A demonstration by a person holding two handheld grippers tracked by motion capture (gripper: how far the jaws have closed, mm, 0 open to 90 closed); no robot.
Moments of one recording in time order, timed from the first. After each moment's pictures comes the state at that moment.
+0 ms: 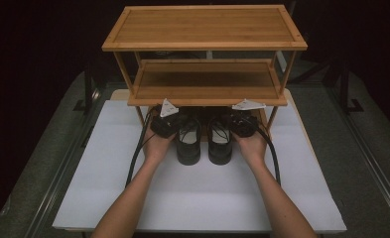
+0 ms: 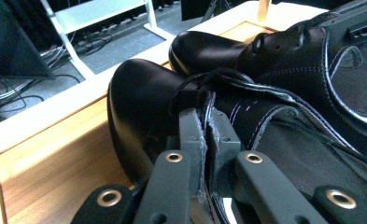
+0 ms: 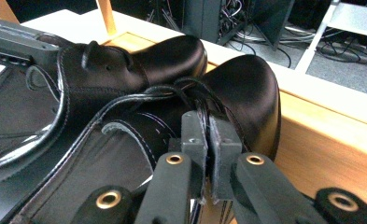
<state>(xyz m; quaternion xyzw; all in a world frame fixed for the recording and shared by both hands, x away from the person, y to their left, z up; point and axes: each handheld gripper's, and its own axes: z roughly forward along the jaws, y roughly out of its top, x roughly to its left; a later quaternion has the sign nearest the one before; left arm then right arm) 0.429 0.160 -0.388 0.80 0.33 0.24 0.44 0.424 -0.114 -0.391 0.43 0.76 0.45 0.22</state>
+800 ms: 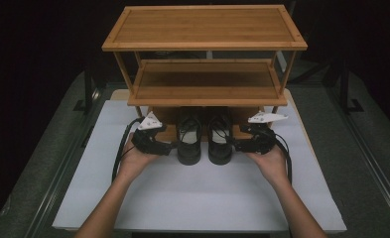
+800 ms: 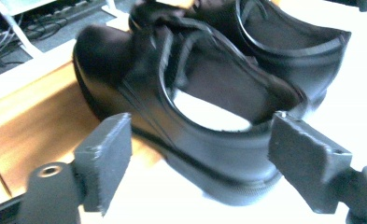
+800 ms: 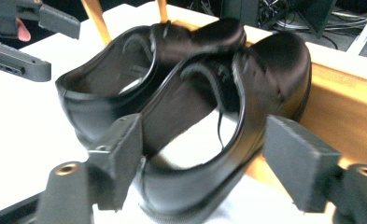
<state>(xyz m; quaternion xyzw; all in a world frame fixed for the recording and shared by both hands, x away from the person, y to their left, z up) 0.373 0.206 -0.383 0.84 0.28 0.16 0.43 0.360 -0.146 -0.374 0.40 0.78 0.46 0.15</state>
